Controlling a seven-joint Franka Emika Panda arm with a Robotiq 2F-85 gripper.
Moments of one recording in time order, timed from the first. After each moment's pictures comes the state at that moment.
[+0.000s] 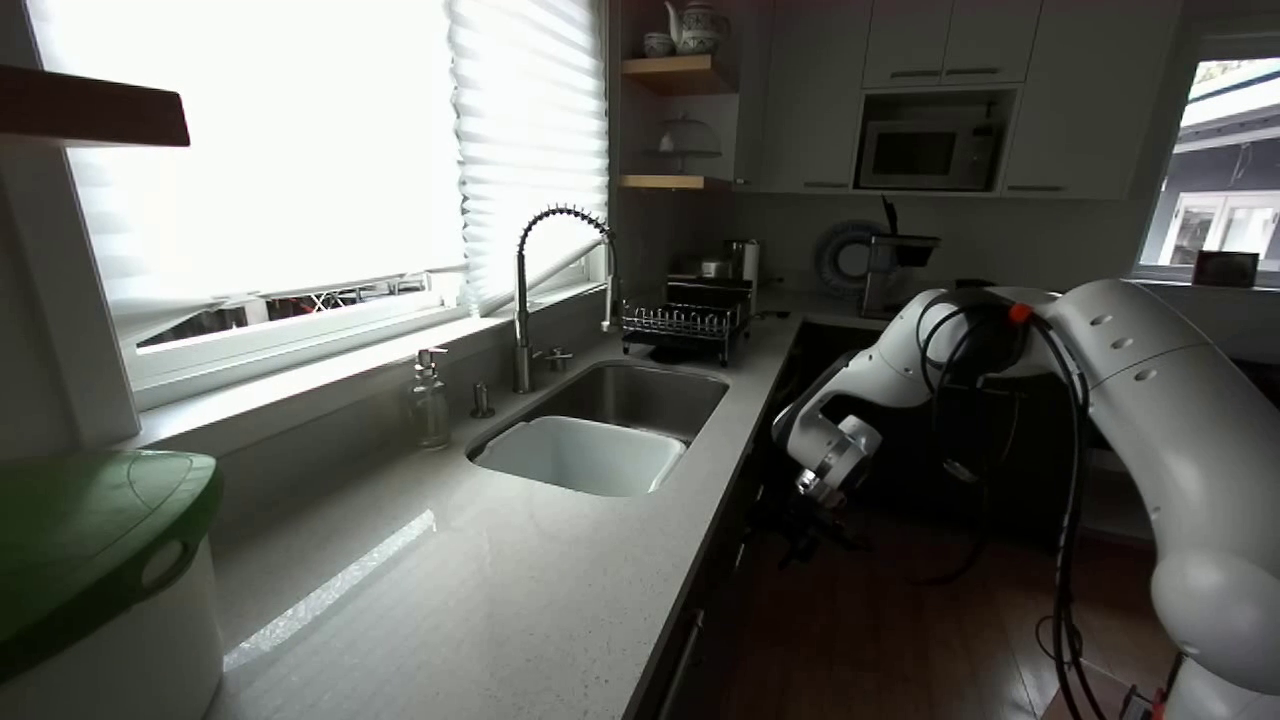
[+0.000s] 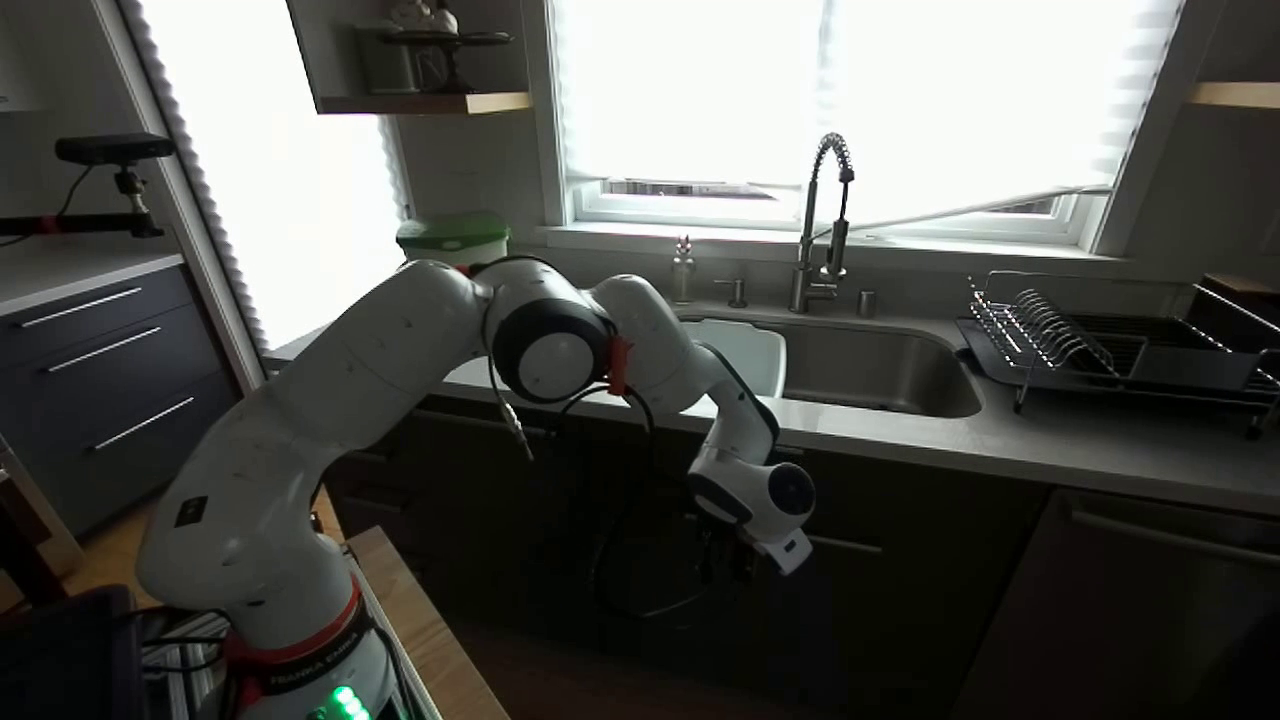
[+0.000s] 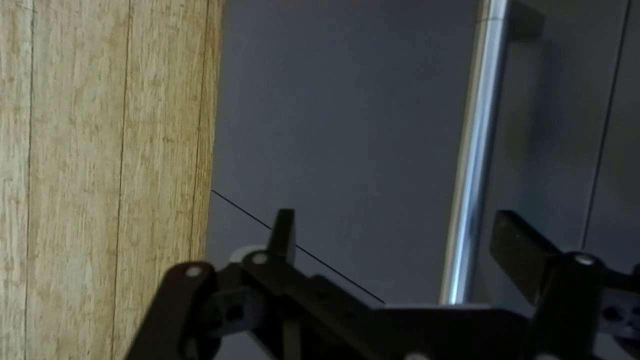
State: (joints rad) arm -0.40 0.90 0.06 -1.74 0.98 2.53 -0.40
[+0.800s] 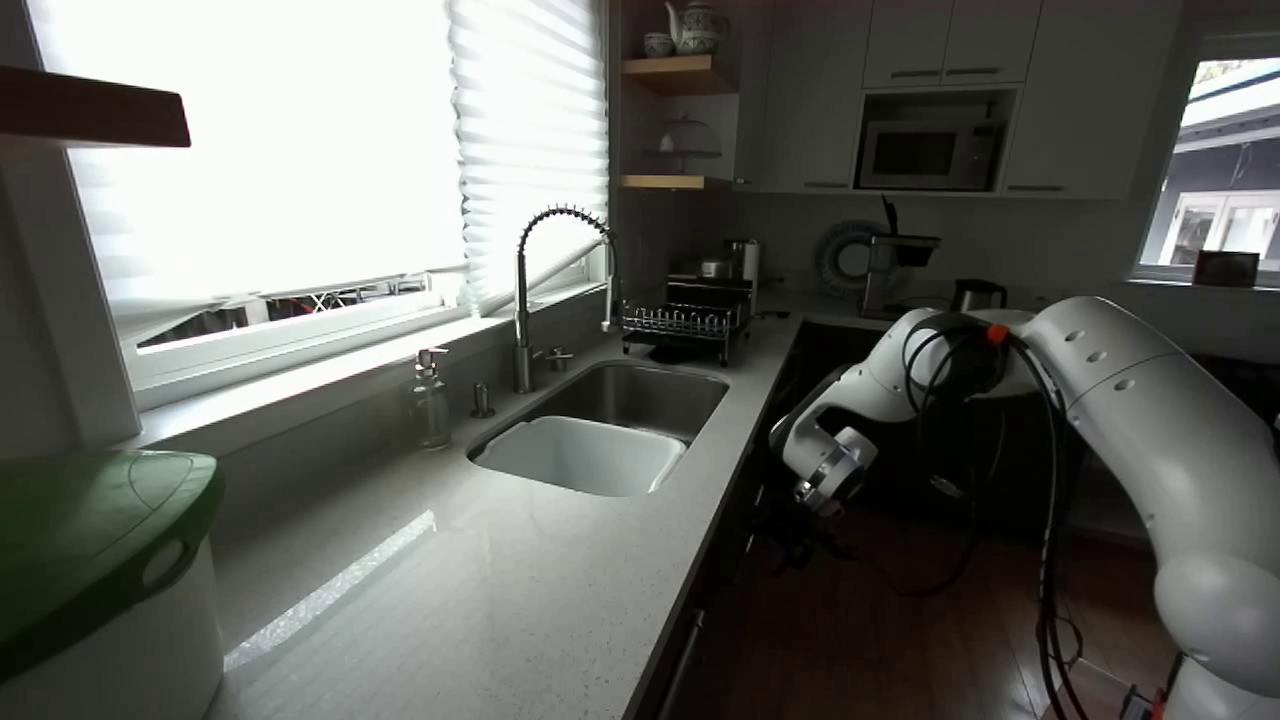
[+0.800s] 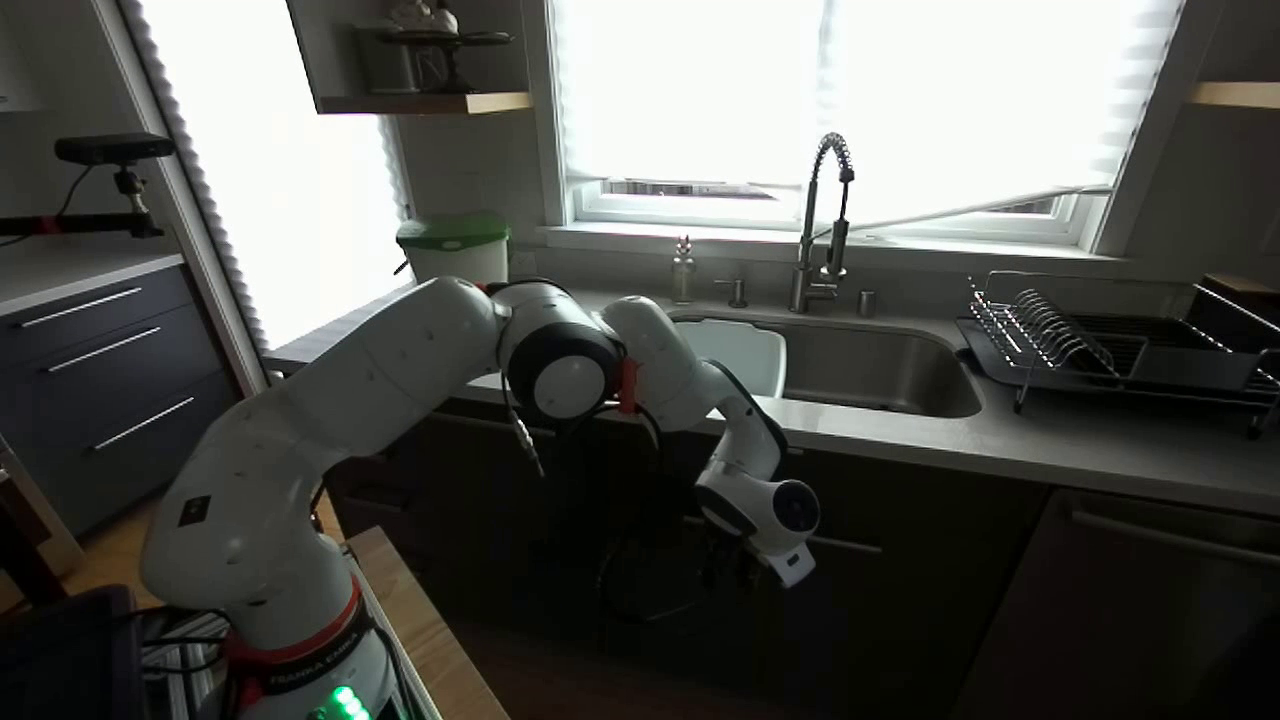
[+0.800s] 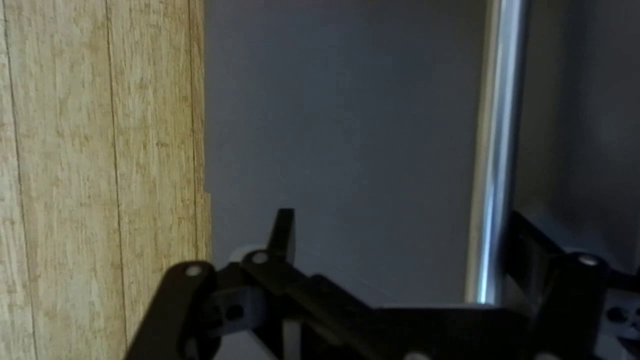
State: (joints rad) arm -0.37 0.99 0.03 -1.64 1.04 2.51 -0.35
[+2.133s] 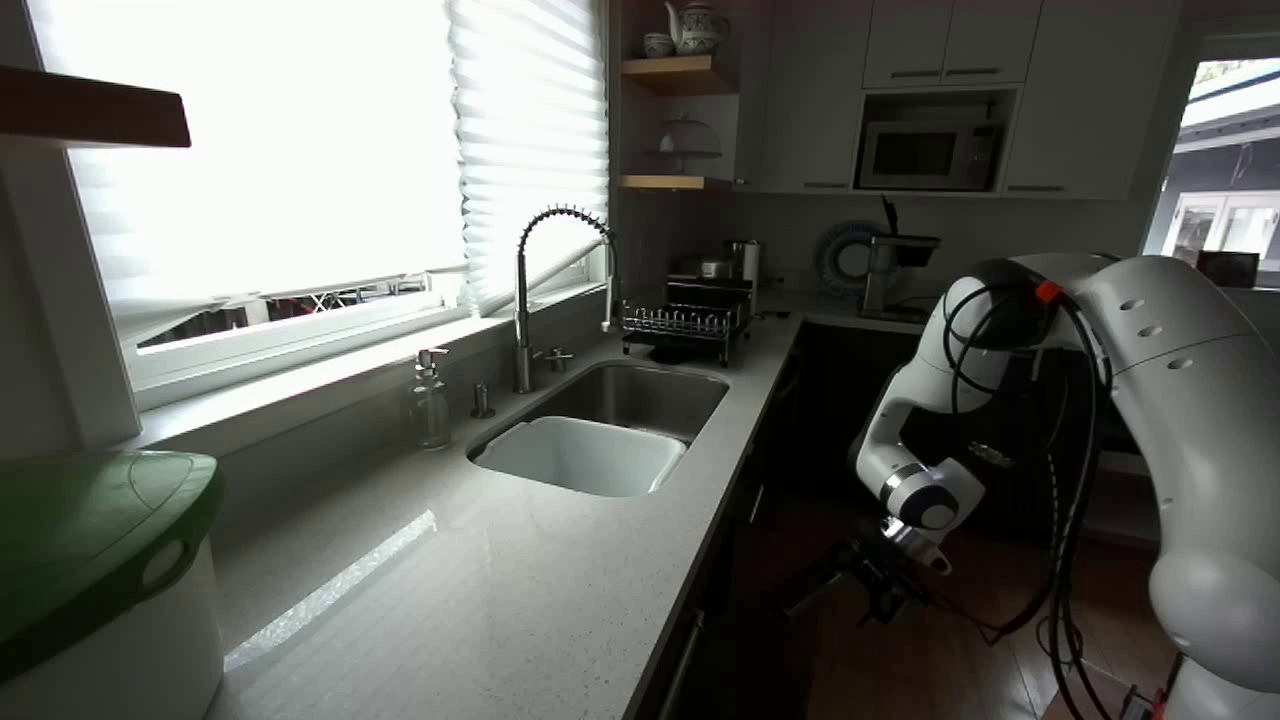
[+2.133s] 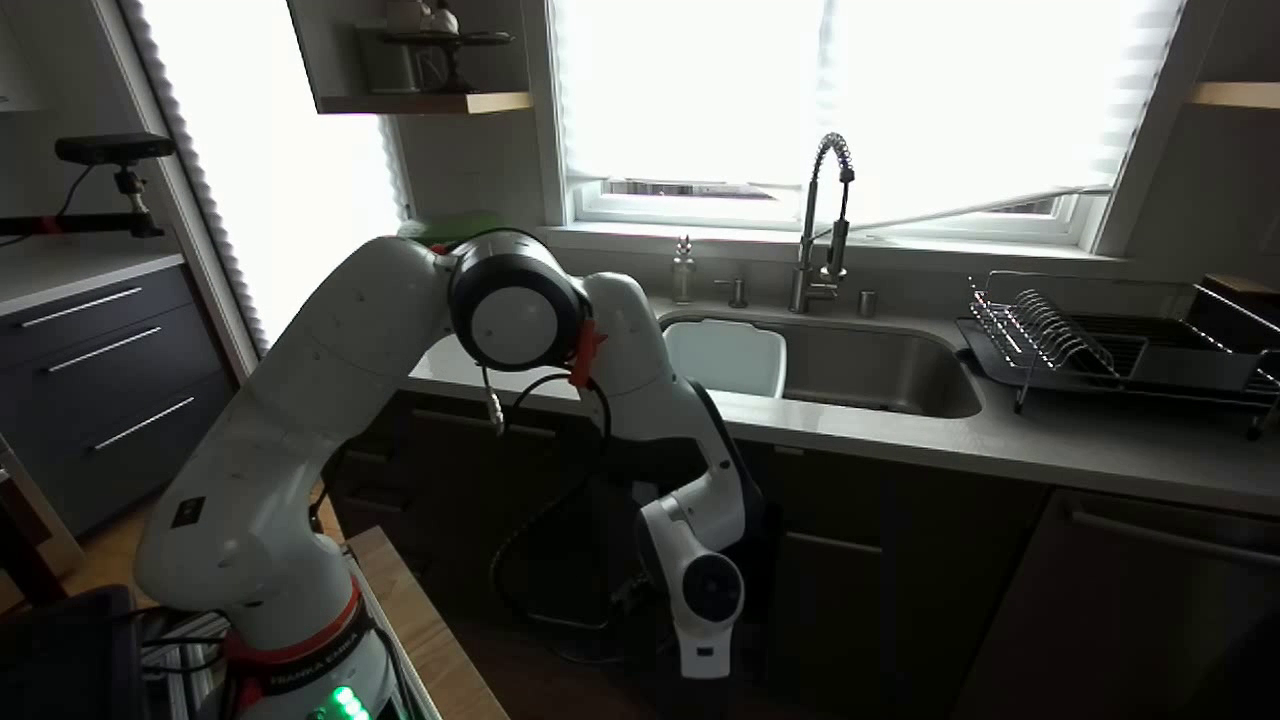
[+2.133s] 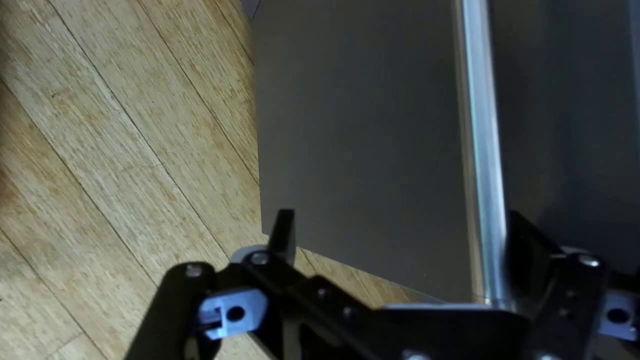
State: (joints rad) arm -0.42 0.74 -0.07 -2.15 1.45 2.56 -0.33
